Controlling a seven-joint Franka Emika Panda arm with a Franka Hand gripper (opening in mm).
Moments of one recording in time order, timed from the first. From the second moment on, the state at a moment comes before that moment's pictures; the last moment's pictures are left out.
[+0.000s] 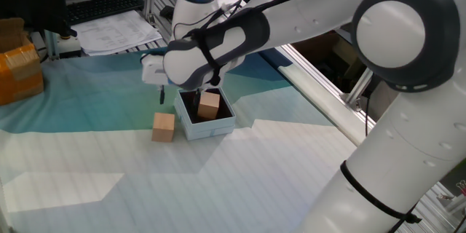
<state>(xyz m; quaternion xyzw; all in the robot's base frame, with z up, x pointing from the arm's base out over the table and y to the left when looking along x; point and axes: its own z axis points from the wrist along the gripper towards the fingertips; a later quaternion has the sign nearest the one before) 0.487 0.074 0.182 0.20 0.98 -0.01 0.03</state>
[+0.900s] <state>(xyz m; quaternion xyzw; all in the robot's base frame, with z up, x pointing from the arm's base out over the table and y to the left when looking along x) 0.504 0.014 0.180 0.19 0.98 -0.01 0.03</state>
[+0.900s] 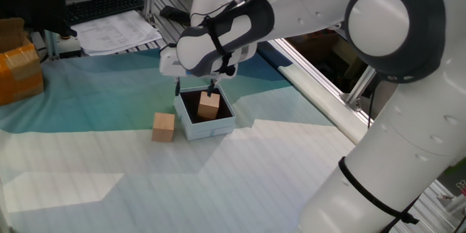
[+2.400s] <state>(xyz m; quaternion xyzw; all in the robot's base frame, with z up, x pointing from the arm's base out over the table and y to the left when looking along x) 0.506 -0.034 0.157 0.19 0.98 -0.01 0.04</state>
